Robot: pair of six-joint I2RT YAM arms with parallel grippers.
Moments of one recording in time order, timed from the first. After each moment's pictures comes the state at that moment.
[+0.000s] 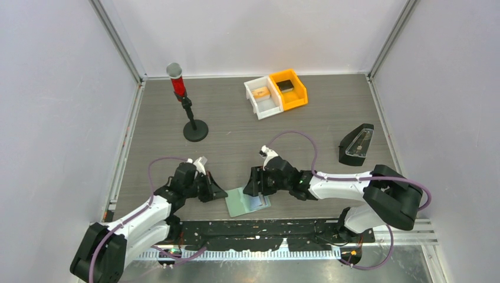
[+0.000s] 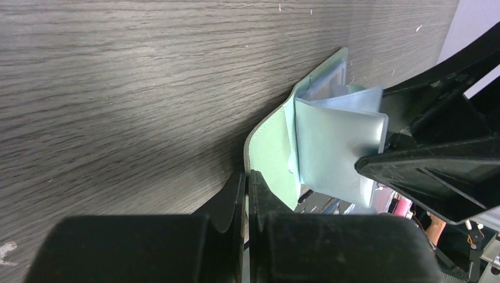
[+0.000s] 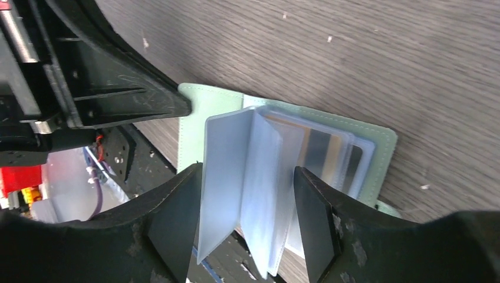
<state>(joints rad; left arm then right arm) -0.45 0.87 0.17 -0.05 0.45 -0.84 1.01 1.41 0.56 0.18 -0.10 0.83</state>
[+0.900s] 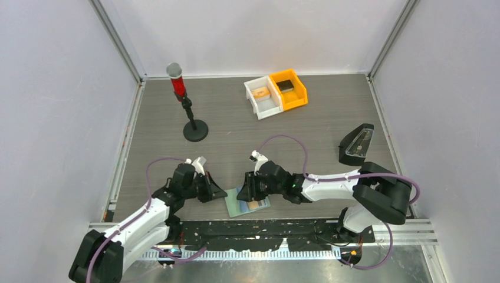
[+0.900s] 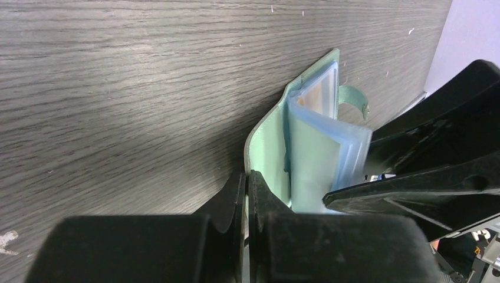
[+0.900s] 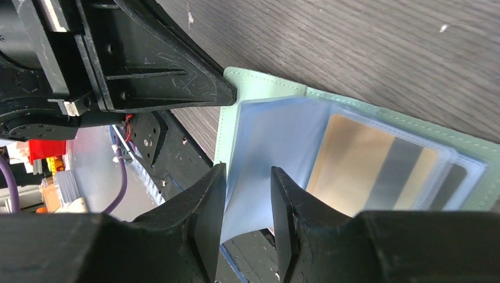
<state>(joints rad) -0.45 0.82 0.16 -0.08 0.44 -0.85 1.08 1.48 0.58 0.30 -0.16 0.87</state>
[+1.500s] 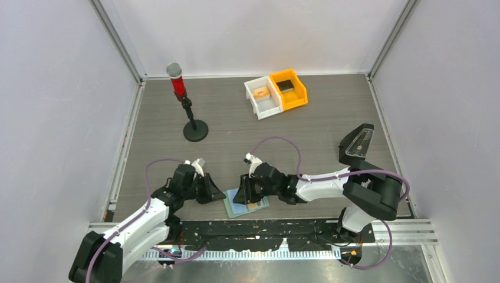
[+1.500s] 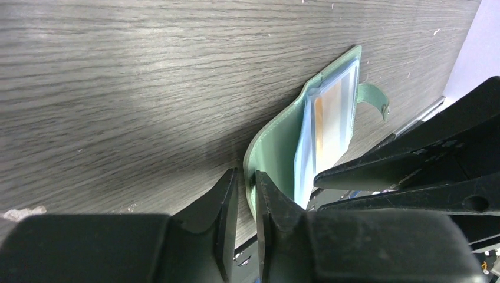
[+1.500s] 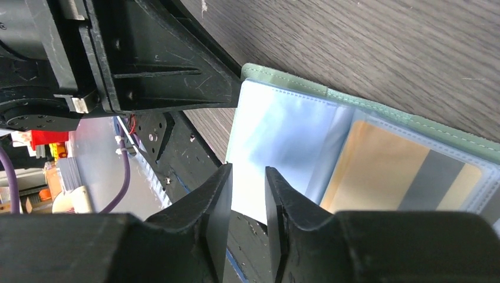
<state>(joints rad) -0.45 0.80 0.16 -0.15 0.41 -0.84 1.12 1.57 0.62 0.36 -0.19 0.86</state>
